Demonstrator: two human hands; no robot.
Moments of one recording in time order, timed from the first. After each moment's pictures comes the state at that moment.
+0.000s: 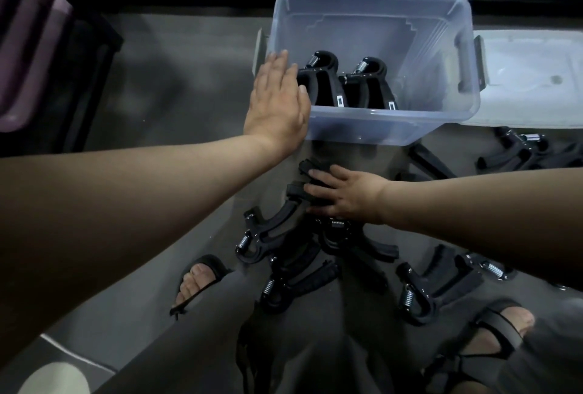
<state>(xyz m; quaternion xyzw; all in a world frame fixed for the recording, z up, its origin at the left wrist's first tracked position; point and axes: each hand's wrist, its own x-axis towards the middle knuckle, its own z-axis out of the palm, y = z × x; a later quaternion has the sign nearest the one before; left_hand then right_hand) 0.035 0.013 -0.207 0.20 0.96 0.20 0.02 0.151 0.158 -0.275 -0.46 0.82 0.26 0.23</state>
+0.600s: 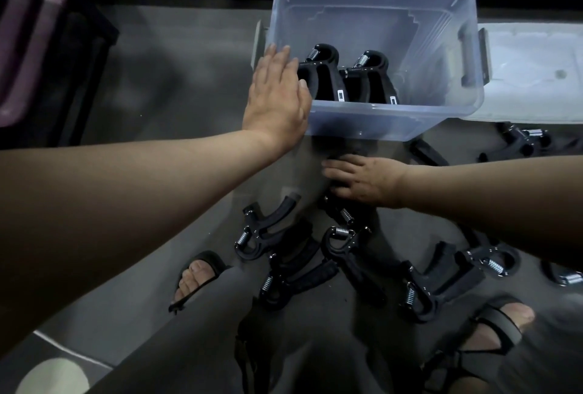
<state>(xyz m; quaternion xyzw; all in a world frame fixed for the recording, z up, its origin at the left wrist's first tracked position) 0.034 0.013 -0.210 0.20 0.96 0.20 0.00 0.140 0.194 -0.278 -0.44 0.83 0.25 0.21</state>
